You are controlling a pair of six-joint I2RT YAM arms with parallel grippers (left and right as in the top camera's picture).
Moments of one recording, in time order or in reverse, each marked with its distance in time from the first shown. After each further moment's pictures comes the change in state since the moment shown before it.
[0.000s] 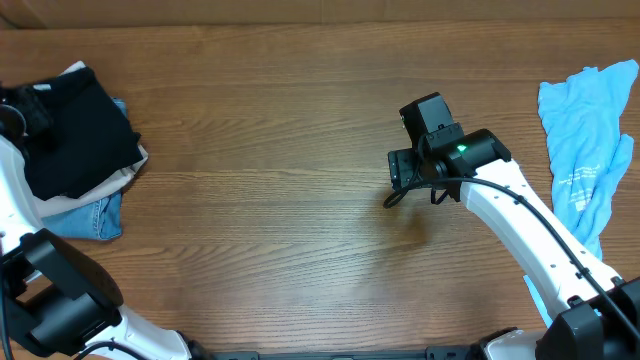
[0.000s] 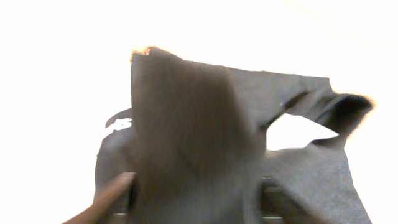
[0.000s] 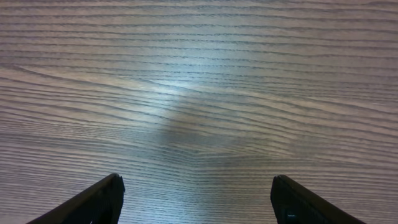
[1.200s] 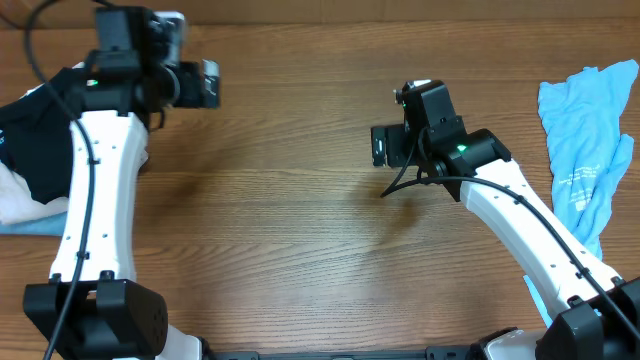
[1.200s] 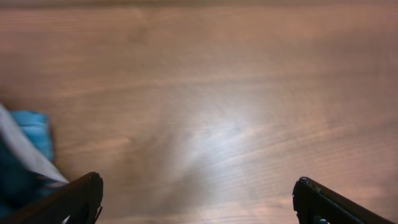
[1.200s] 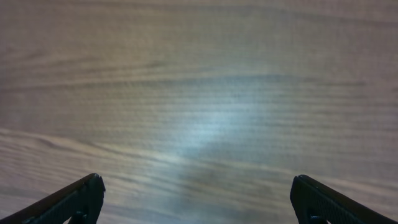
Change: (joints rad) left arm -0.597 -0.164 0.033 -0.293 0.121 0.046; right arm -0.002 0.000 0.000 0.270 -0.064 0.003
